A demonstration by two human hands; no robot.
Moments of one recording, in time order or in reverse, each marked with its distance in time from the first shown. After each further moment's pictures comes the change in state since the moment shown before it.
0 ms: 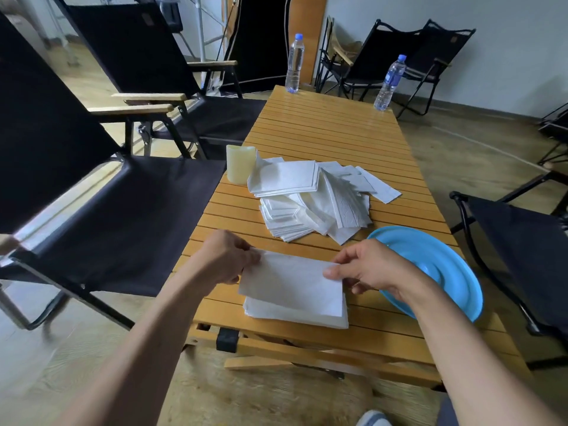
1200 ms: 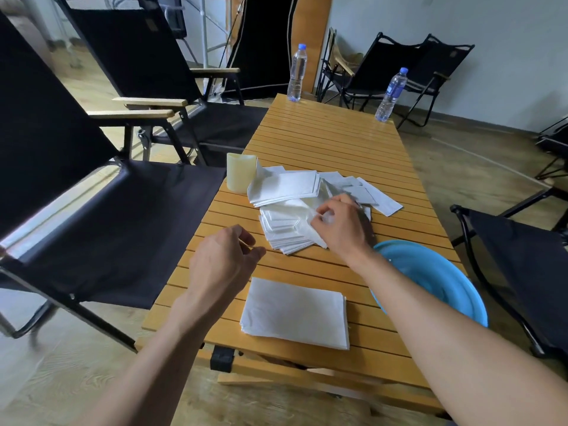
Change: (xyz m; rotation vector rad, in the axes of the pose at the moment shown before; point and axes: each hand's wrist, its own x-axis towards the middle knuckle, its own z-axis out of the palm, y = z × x) left_hand 0.016 0.002 0.016 0.348 0.481 0.243; right_hand 0.098 -0.033 0.009 -0.439 0.716 -0.467
